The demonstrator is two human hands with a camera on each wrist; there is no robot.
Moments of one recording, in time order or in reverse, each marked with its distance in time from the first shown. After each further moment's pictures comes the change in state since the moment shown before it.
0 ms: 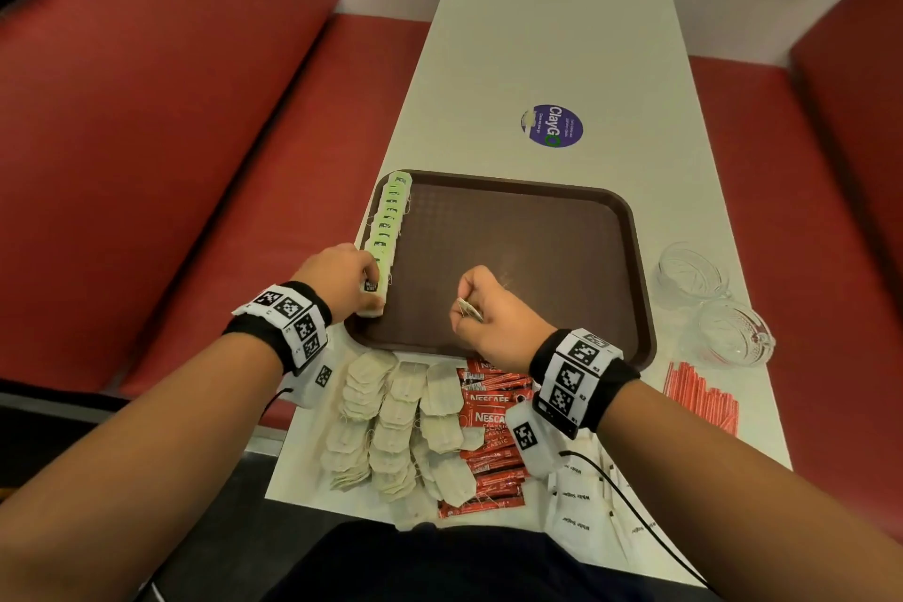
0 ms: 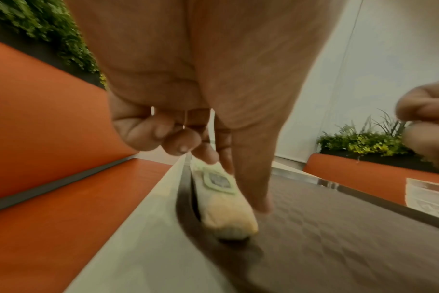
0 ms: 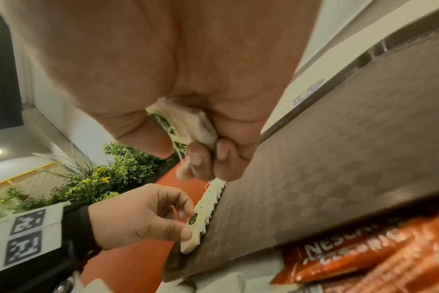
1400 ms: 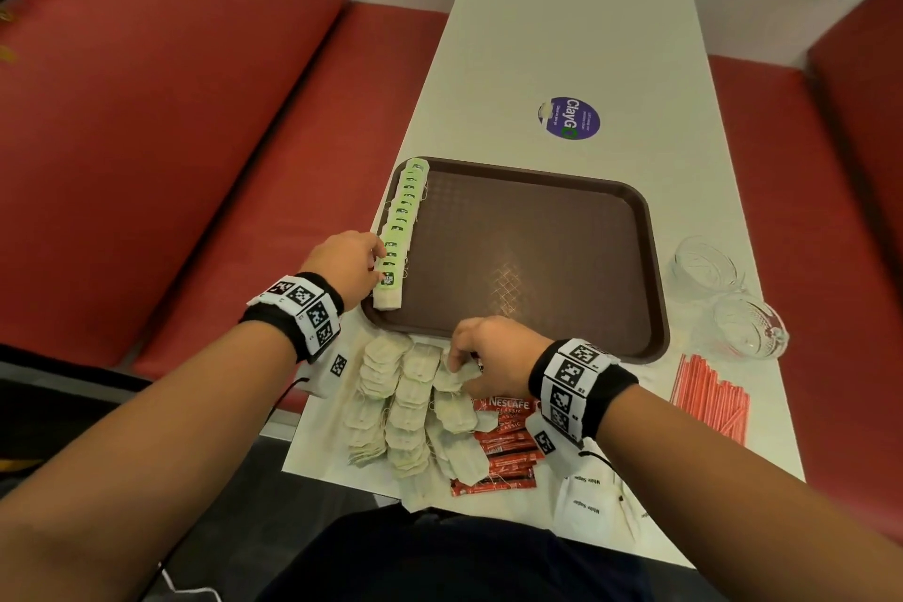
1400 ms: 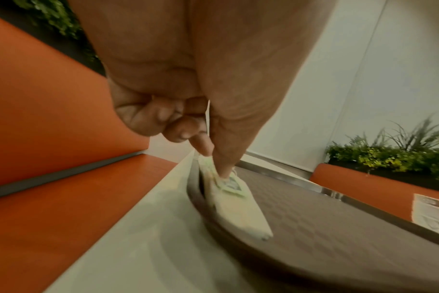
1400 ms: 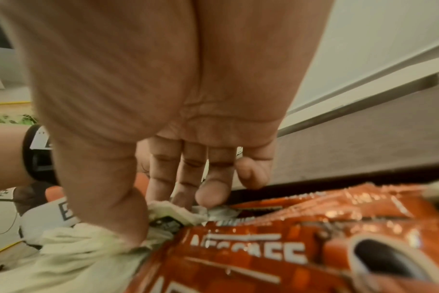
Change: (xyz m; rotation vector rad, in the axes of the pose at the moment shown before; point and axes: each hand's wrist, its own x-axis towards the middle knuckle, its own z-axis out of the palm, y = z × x) left_hand -0.014 -0.008 0.008 -0.143 0.124 -0.062; right_hand -0.005 0.017 0.027 -0.653 -0.352 -0.103
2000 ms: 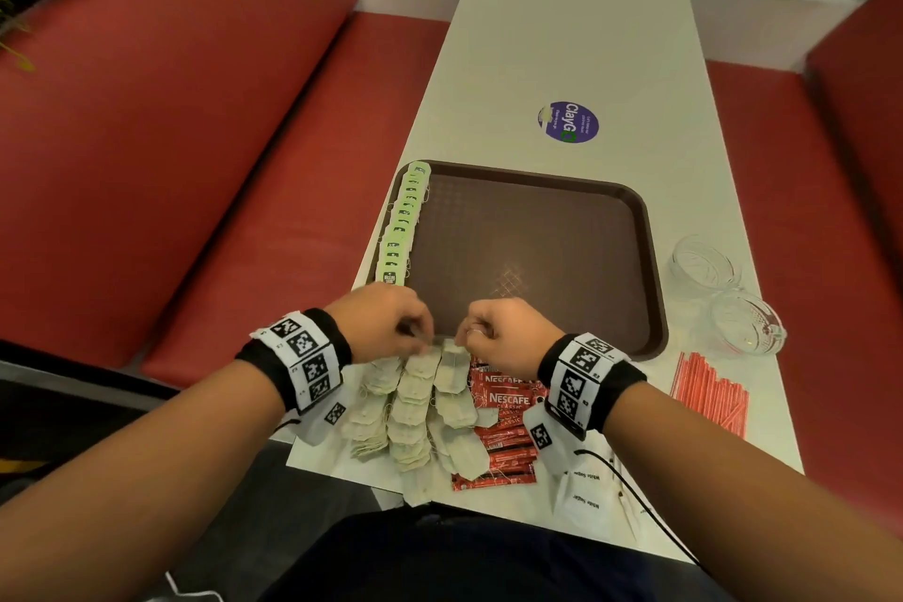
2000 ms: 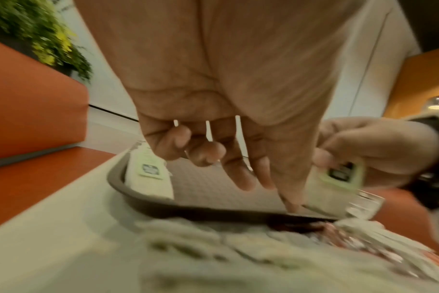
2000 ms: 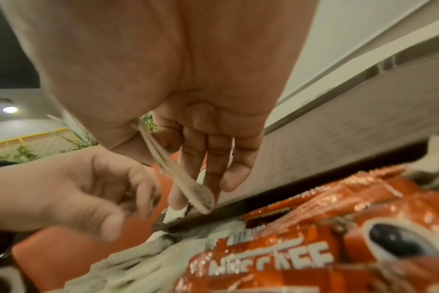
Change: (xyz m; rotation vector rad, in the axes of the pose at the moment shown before) left_hand -0.058 0.030 0.002 -0.012 -0.312 0.428; right_hand -0.009 0.002 -0.005 0.313 0.267 0.112
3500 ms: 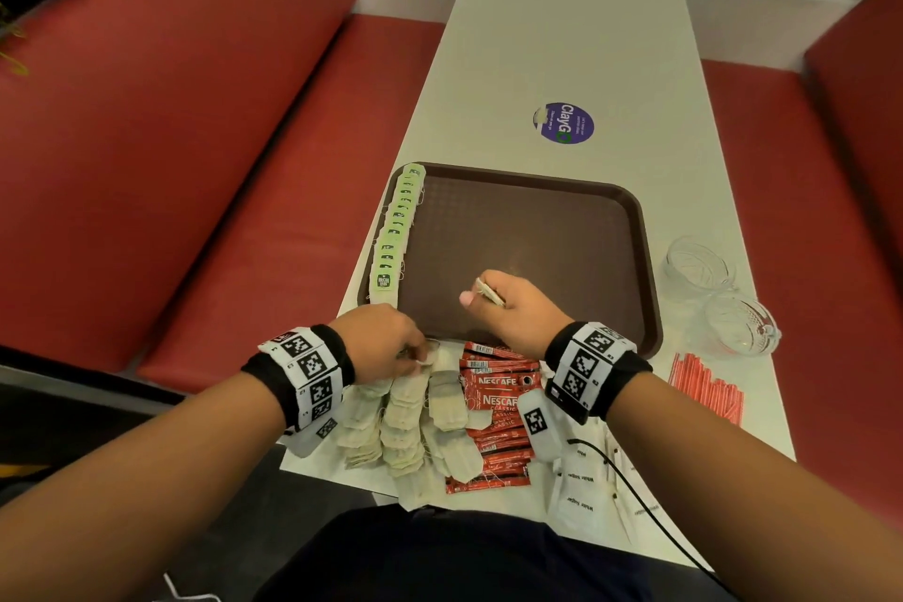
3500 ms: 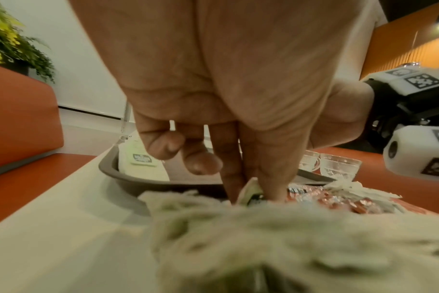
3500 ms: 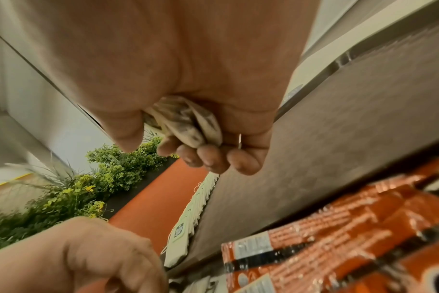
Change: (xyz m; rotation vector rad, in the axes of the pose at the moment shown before) left_hand 0.000 0.019 0.009 0.228 -0.125 -0.006; right_hand 0.009 0.011 -0.017 0.196 0.148 -0.015
